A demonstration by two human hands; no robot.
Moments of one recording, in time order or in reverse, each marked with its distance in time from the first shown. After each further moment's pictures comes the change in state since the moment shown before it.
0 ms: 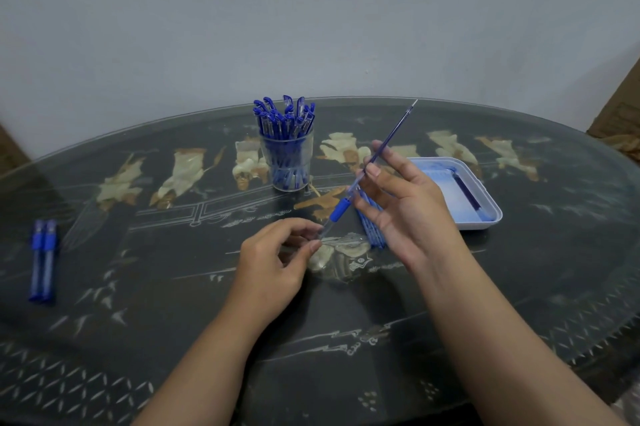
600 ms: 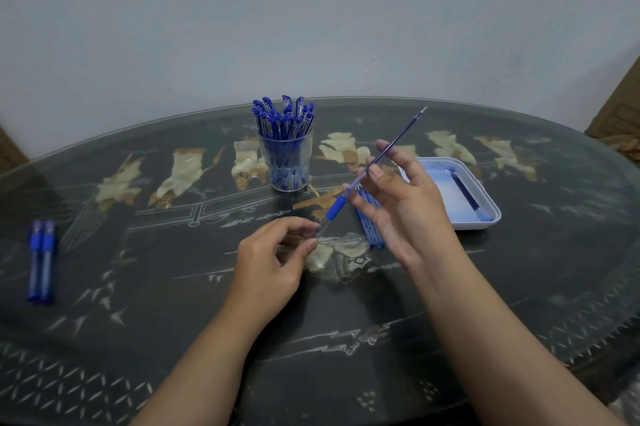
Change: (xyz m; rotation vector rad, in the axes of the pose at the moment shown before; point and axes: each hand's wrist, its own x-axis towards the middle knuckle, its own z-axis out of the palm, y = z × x) left_hand 0.001 0.000 0.000 -0.006 0.017 -0.008; right_hand 0.000 0.003 0.000 -0.001 -0.008 -0.072
